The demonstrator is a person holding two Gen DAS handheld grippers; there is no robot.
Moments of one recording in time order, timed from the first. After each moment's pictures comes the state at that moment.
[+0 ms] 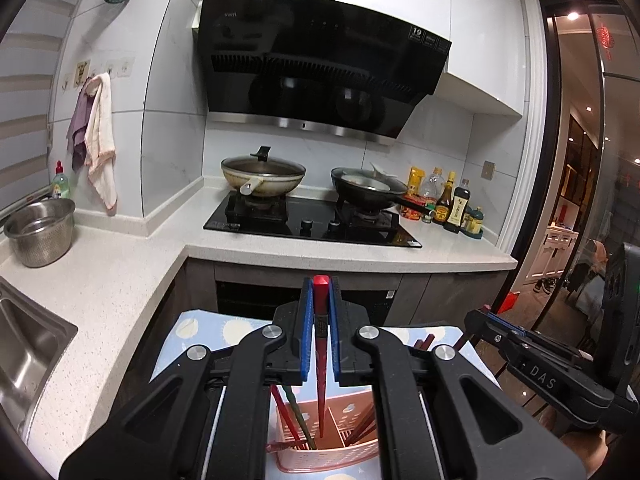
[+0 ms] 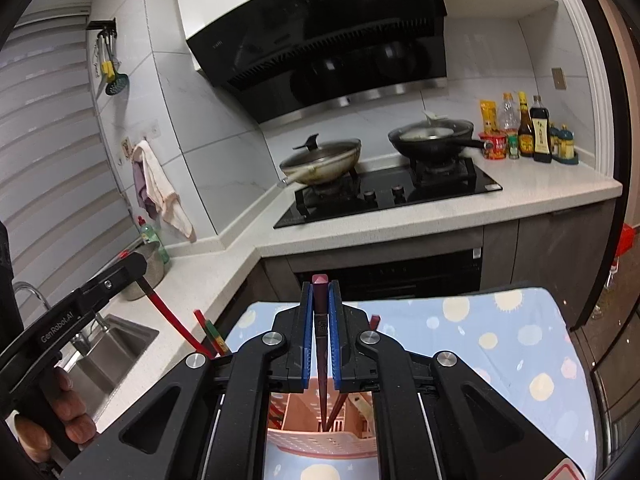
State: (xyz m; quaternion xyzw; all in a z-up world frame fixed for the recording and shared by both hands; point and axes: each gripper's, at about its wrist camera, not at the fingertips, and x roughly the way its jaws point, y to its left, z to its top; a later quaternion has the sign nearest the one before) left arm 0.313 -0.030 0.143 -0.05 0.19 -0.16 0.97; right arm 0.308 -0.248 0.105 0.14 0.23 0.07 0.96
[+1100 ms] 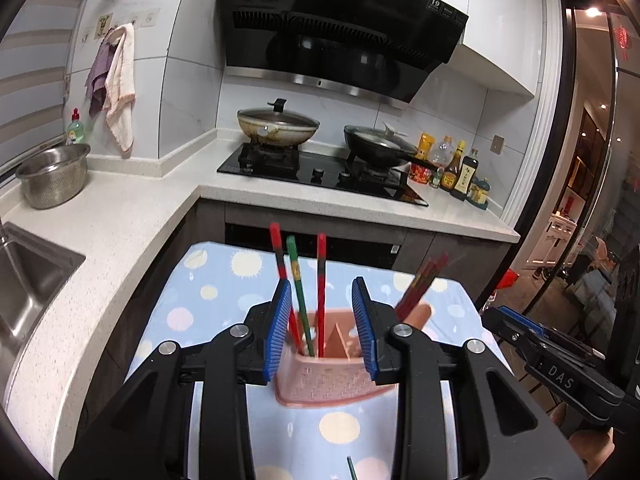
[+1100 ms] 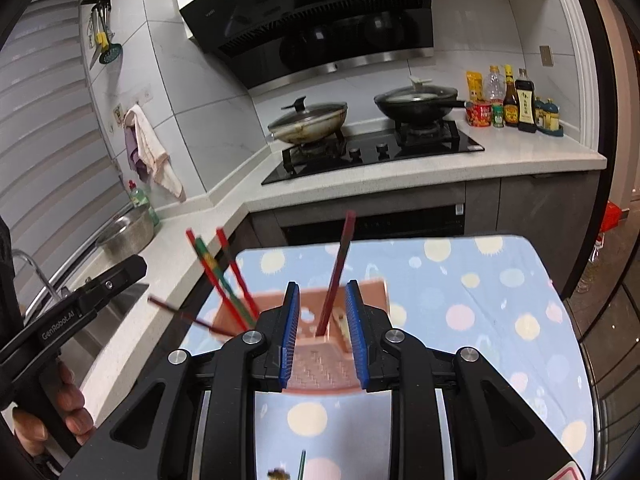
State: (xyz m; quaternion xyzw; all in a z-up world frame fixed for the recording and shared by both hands) left arm 0.267 -0.012 0.090 -0.07 0.26 -0.14 0.95; right arm 0.242 -0.241 0.062 0.12 0.29 0.06 0.95
